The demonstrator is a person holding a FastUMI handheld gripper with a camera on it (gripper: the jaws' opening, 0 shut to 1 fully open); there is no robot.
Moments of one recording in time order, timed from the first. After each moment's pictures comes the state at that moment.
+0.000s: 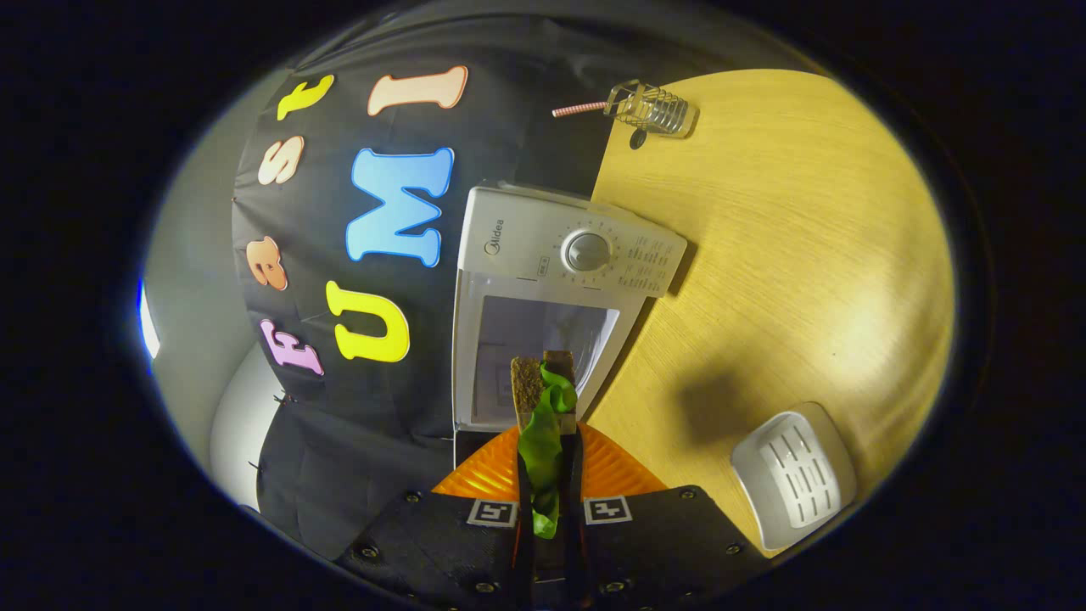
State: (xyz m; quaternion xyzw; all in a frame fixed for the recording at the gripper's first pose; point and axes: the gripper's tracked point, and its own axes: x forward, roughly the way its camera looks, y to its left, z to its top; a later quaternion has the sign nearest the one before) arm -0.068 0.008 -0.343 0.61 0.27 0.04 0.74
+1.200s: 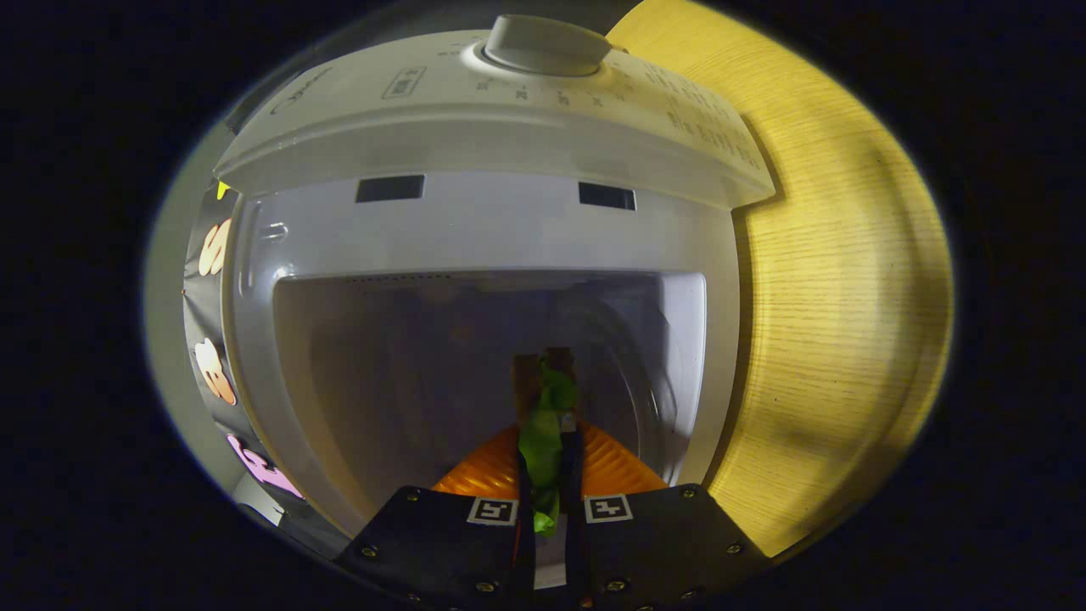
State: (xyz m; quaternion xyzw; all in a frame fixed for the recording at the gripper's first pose) arm 0.146 0.075 -0.431 0.69 0.12 -0.15 0.70
